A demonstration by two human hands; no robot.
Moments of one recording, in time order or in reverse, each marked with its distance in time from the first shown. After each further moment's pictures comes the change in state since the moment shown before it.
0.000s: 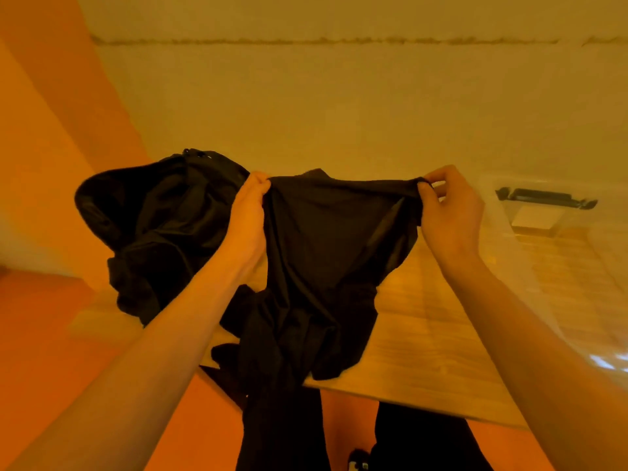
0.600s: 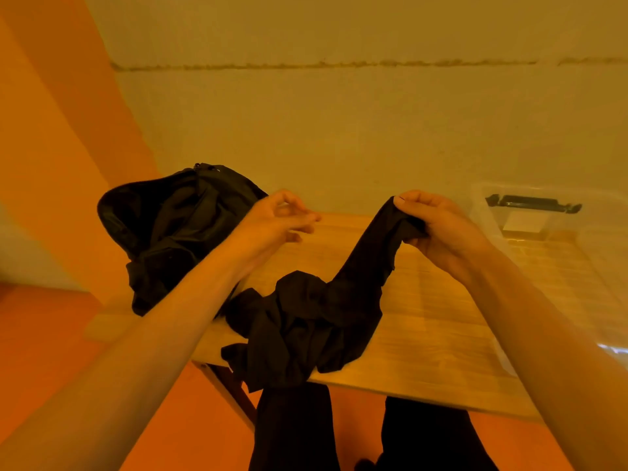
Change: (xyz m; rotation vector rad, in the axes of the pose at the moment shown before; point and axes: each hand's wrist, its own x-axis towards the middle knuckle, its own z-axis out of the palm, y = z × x) left_hand -0.031 0.028 0.000 0.367 -0.350 -0.116; right_hand -0.011 -0.022 -0.028 0.616 -0.574 0.424
